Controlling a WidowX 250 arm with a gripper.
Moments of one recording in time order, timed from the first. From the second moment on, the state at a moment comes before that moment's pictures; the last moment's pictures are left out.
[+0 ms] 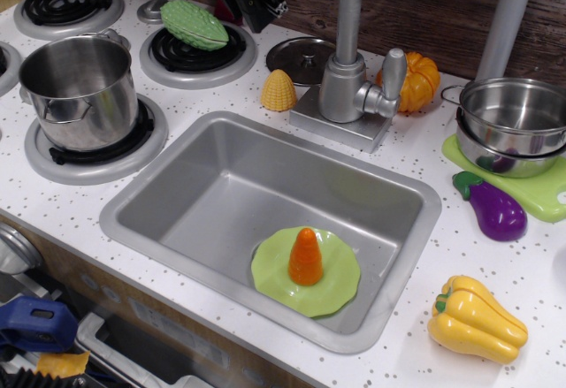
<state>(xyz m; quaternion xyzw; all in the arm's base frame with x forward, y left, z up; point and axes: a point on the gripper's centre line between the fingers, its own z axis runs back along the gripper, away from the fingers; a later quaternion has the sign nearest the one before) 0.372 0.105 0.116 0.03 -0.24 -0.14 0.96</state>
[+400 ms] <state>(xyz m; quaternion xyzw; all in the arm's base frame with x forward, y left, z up) 0.397 0.123 0.115 0.05 -0.28 -0.16 0.94</state>
